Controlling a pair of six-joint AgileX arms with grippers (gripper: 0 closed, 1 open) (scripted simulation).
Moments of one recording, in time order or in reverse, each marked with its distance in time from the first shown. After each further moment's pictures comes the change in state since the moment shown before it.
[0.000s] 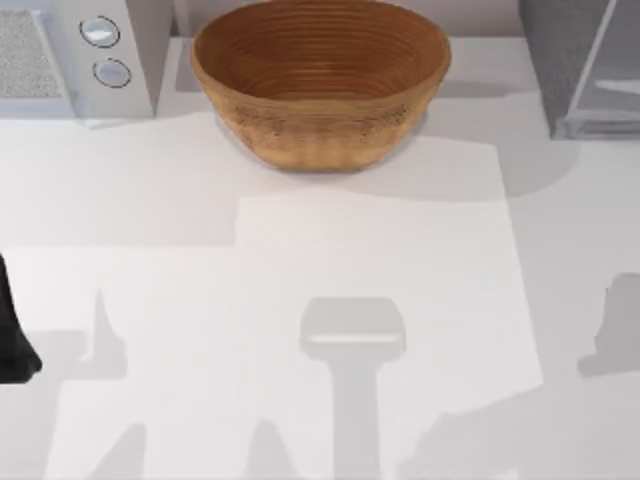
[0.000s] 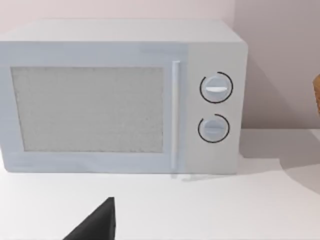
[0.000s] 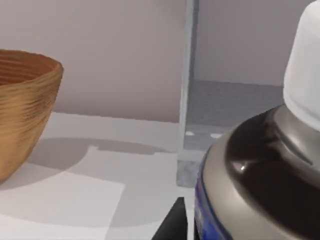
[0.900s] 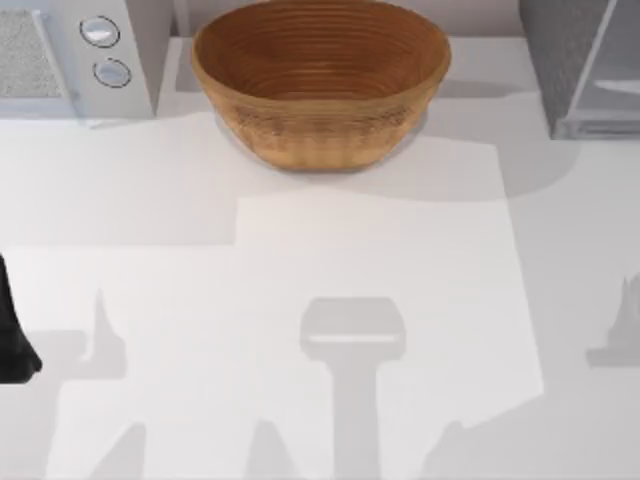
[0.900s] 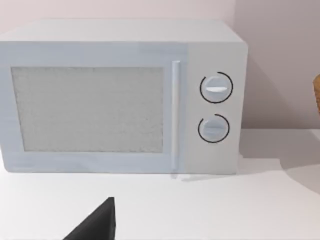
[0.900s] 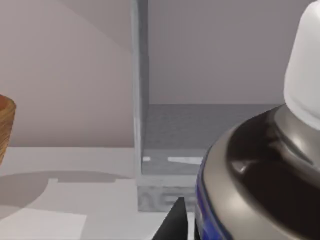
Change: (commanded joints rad) left arm 0.000 0.000 0.000 0.000 0.000 0.000; right arm 0.006 -0.100 0.029 -0.064 0.130 0.039
